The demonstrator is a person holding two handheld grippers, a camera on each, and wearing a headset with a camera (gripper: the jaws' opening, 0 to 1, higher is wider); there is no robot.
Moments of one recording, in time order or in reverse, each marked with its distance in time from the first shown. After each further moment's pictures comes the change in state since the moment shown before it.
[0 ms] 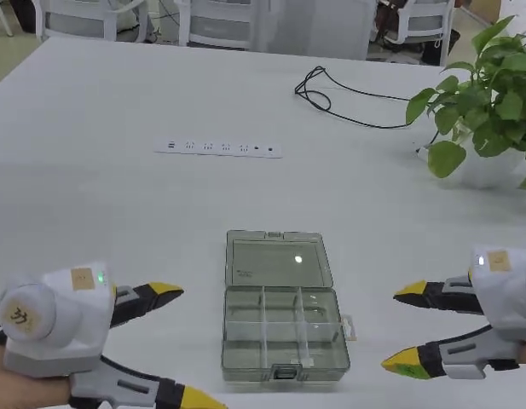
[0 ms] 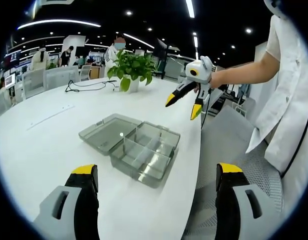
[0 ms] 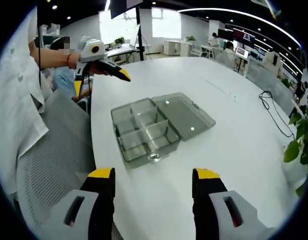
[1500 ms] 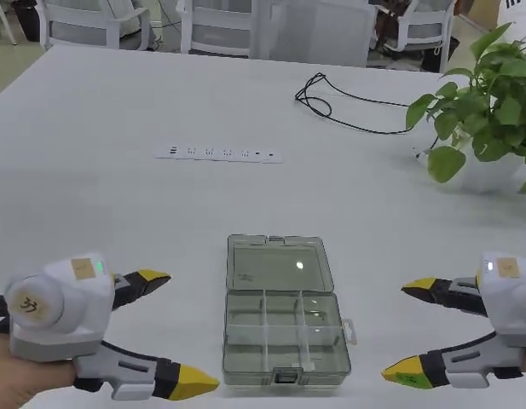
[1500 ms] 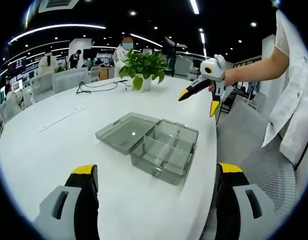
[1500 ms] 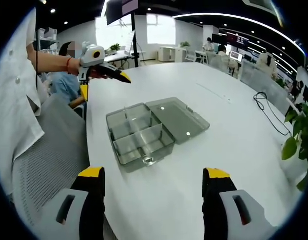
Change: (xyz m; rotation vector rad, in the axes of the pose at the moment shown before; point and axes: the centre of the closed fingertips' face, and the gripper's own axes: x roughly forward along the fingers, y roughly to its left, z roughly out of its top) left arm -0.003 0.030 -0.002 0.037 0.018 0.108; right arm 0.000 -0.006 0.004 0.018 -0.066 -0.046
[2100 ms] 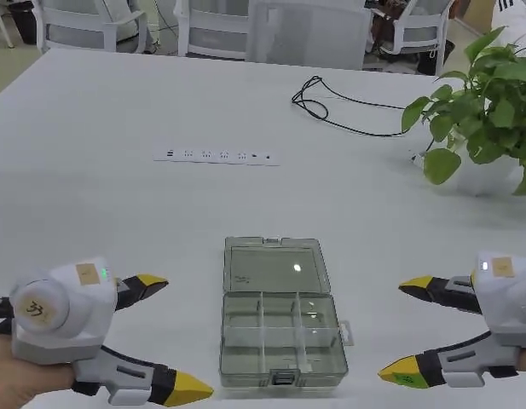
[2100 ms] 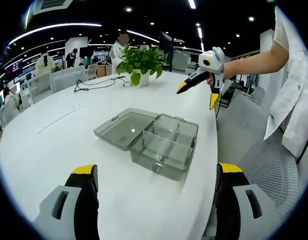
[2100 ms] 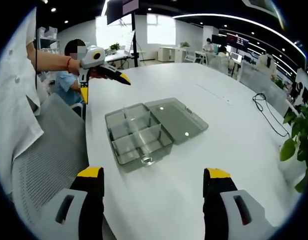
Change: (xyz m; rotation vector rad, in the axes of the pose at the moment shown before) left arm 0.003 0.005 -0.009 0.025 0.038 -0.010; right arm -0.001 -0.002 0.000 -0.007 0.005 -0.008
